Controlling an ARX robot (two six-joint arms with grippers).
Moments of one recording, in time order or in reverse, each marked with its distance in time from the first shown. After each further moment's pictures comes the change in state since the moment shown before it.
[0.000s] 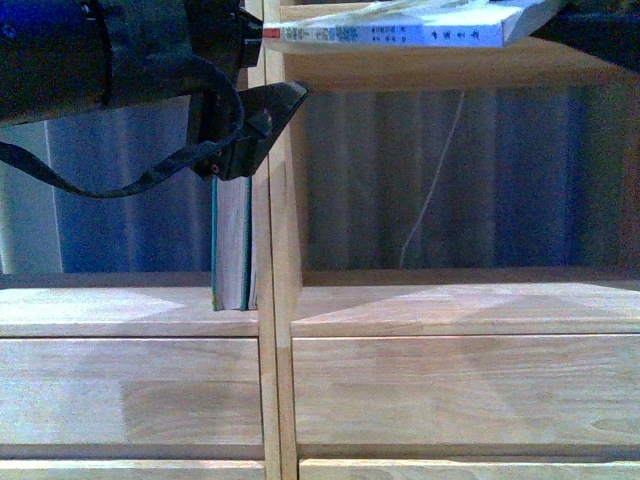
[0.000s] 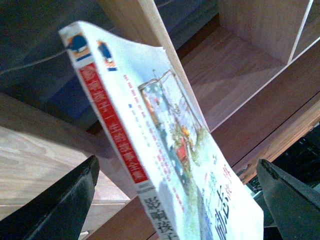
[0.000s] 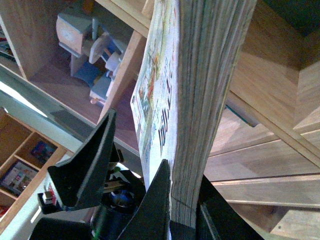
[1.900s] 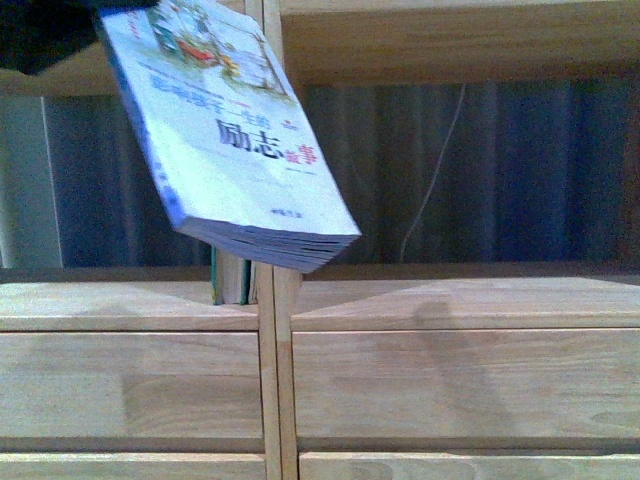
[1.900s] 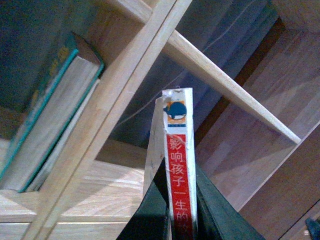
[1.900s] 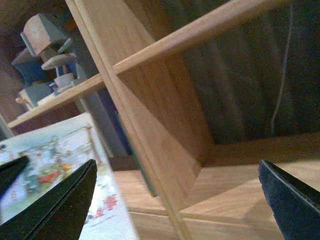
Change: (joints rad) left arm 0.203 -0.238 -0.054 -0.301 -0.038 0.369; right arm -0.190 0.003 -0.050 0.188 0.027 -0.524
